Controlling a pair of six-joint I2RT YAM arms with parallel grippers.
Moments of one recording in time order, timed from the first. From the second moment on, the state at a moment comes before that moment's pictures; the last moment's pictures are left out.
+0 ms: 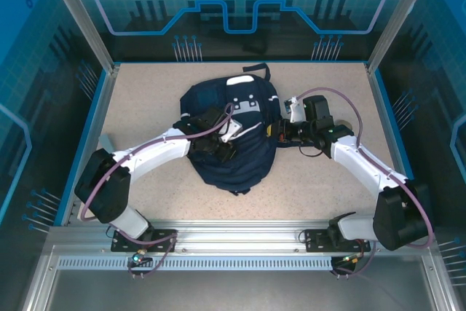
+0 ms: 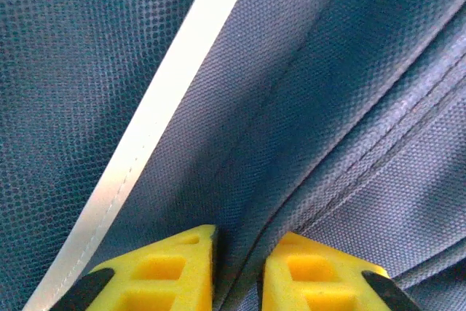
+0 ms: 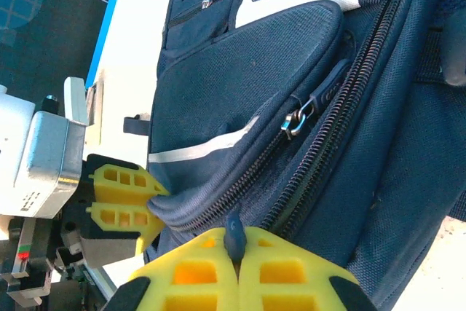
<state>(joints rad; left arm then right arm) -0.63 1.58 1.10 -0.59 0.14 -0.05 0.32 1.31 0.89 -0.32 -0.55 0.47</state>
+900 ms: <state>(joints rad) -0.62 1.51 1.10 -0.60 0.10 -0.12 0.76 1.37 0.80 -0.07 -0.30 0.46</state>
